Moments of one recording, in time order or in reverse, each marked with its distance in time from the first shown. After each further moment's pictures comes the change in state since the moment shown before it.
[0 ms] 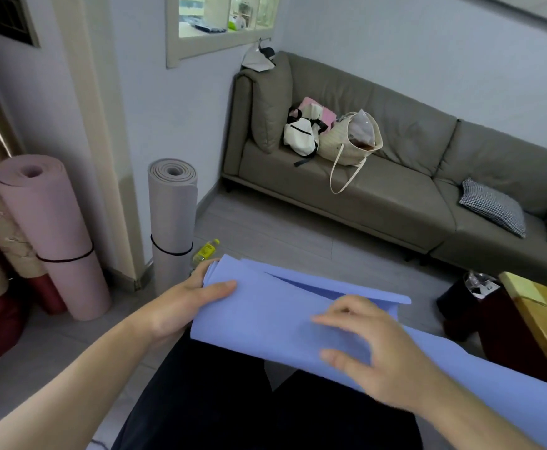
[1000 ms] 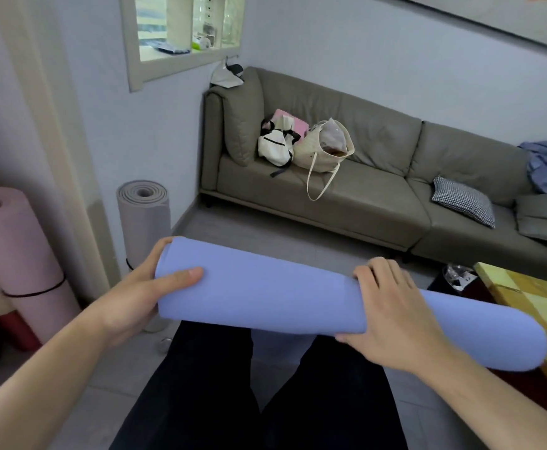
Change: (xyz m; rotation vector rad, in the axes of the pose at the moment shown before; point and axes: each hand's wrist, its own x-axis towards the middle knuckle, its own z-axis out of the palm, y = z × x) left_hand -0.004 0.049 0.002 0.027 0.048 0.223; right_hand 0.010 0.039 -0.051 -0.782 0.109 0.176
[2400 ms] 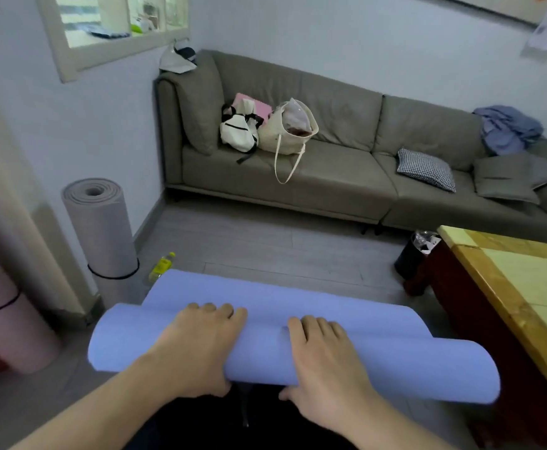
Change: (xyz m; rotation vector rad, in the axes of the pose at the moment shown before) left_hand 0.001 -0.060 0.108 1.855 -0.397 0.400; right_hand -0.072 -0.080 0.055 0.122 -0.219 0.045
